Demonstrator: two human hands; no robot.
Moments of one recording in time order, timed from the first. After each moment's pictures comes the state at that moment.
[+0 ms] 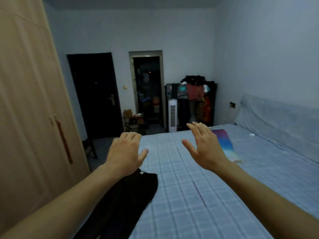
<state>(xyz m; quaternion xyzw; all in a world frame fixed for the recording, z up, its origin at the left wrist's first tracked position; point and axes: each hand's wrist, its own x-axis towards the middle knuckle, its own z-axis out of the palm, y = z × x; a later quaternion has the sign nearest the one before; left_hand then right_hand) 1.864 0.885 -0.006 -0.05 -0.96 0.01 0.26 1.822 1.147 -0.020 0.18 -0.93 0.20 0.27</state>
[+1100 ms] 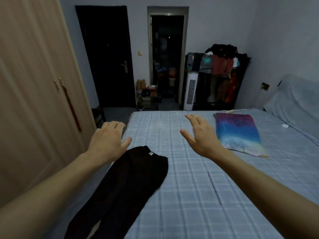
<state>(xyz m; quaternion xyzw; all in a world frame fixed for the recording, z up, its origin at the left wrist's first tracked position) 1.715 0.762 -0.076 0.06 -0.98 -0.02 0.17 1.612 1.049 -0.094 0.24 -0.93 0.20 0.17</state>
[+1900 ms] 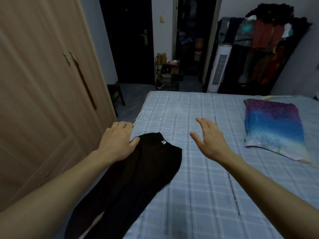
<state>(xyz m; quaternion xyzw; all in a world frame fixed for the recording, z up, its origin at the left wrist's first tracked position) 1.596 0.734 -0.153 0.12 -0.99 -0.03 0.07 1.467 1.017 -0.187 0.25 -0.93 0.24 0.06</state>
